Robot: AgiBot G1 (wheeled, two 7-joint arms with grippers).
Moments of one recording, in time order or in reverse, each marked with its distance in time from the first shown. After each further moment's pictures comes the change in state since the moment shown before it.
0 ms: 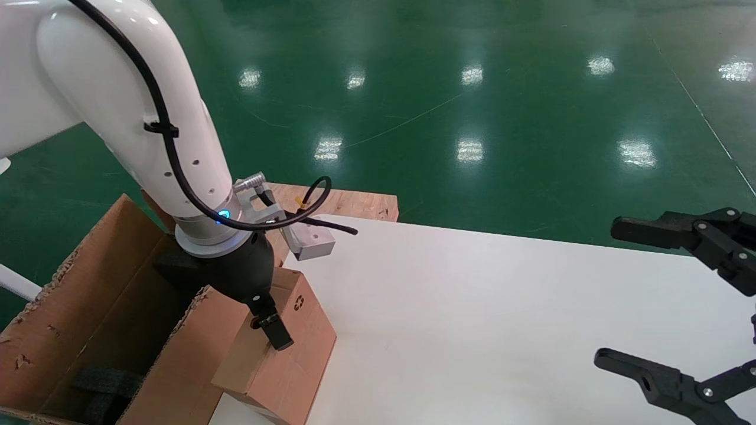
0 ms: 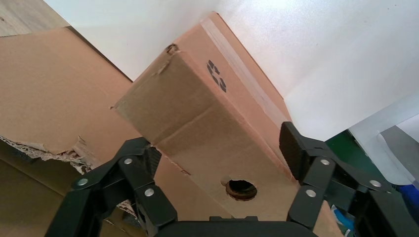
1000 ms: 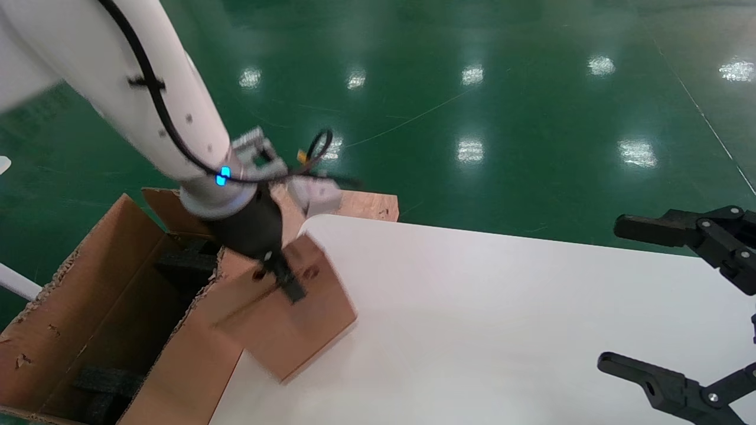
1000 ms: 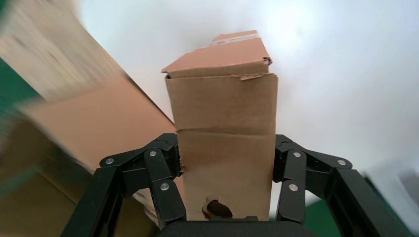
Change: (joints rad) left arm -0.071 0.013 -0.044 0.108 0.027 -0.073 0.050; right arm 0.000 0.000 0.000 0.000 0.000 0.000 0.000
